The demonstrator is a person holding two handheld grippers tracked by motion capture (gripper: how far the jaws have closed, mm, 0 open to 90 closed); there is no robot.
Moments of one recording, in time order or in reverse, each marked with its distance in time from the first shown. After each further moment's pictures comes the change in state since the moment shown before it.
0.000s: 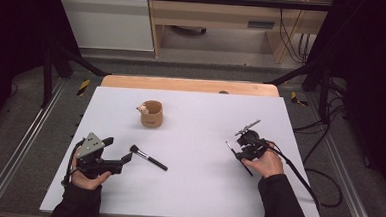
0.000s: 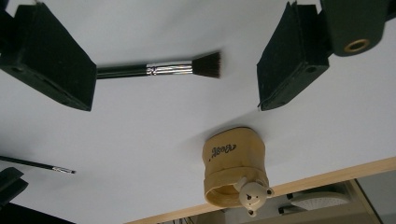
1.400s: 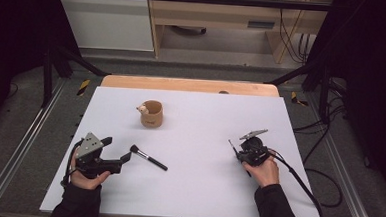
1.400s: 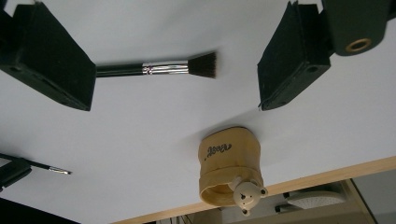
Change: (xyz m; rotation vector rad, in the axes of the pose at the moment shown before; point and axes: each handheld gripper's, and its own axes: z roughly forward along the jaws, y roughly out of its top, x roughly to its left) left arm 0.002 -0.001 -0.001 -0.012 0.010 -0.013; right arm -0.003 -0.025 0.021 -0.153 0.006 0.113
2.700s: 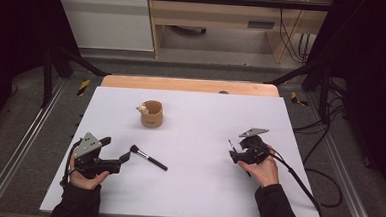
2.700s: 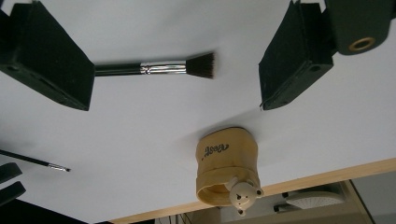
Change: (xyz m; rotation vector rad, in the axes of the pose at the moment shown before) left arm 0.003 -0.001 -0.001 -0.007 0.001 -0.013; right arm 0.010 0.007 -0.013 -0.112 -0.058 -0.027
